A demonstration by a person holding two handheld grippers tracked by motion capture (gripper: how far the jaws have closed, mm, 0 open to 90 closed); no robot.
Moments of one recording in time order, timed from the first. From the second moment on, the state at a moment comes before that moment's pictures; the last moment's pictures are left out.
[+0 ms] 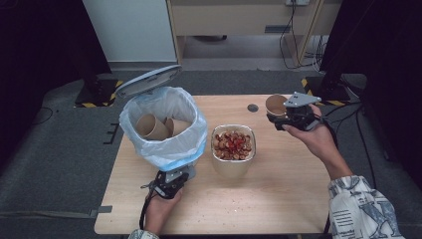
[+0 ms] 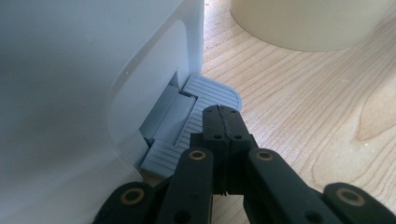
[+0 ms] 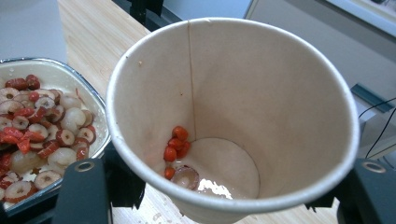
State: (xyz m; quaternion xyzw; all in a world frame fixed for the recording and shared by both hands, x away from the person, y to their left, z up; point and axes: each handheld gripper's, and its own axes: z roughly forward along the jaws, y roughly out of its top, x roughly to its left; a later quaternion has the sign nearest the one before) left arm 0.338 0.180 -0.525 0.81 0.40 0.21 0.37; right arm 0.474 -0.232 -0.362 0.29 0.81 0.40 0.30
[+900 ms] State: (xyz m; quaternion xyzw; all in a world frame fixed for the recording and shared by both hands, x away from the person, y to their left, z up) left arm 0.339 0.180 -0.525 0.81 0.40 0.21 0.37; right arm 0.477 -0.253 -0.363 0.34 0.79 0.45 0.24
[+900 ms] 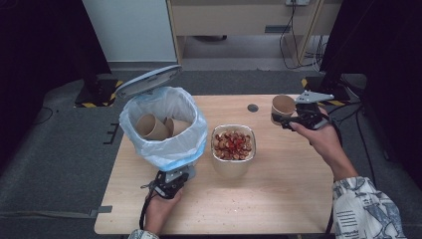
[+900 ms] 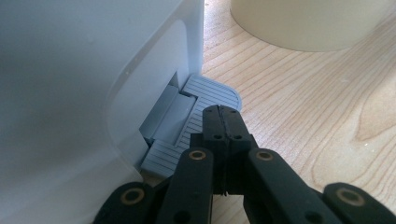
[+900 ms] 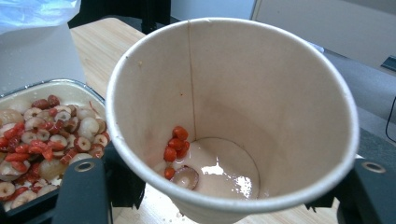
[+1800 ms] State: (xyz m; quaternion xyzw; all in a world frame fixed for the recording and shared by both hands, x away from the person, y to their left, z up) left arm 0.339 0.181 -0.525 0.81 0.40 0.21 0.37; right arm 0.476 -0.255 -0.358 0.36 0.78 0.48 0.20
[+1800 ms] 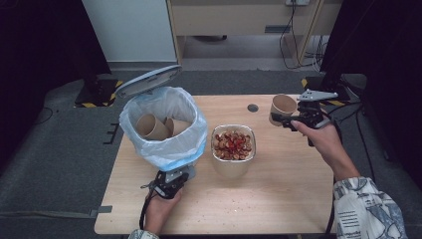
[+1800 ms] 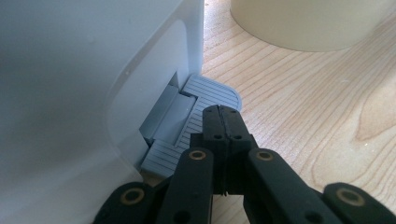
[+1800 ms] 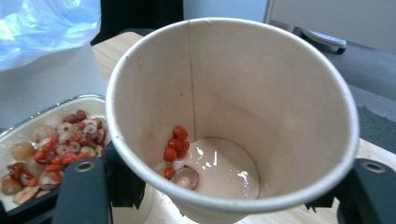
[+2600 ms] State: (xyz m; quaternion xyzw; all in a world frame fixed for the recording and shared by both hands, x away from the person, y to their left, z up) left arm 0.338 0.180 -0.525 0.81 0.40 0.21 0.37; right arm 0.468 -0.231 -0.330 0.34 0.79 0.49 0.16
